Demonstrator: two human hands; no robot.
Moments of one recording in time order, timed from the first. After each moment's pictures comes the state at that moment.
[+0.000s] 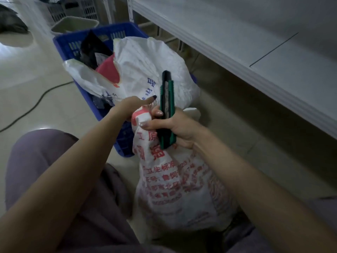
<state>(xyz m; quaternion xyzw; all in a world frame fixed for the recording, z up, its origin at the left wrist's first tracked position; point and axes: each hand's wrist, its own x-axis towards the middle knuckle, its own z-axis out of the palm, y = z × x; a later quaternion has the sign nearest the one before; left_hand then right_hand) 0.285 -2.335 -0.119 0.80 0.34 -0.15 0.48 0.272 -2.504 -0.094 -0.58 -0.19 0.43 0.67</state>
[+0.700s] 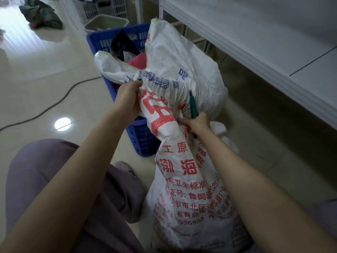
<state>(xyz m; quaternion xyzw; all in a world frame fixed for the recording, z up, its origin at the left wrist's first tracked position) 0.248 -2.301 -0.092 0.47 0.30 0.16 0.81 0.338 -2.459 -0.172 -0.85 0.00 0.23 0.48</state>
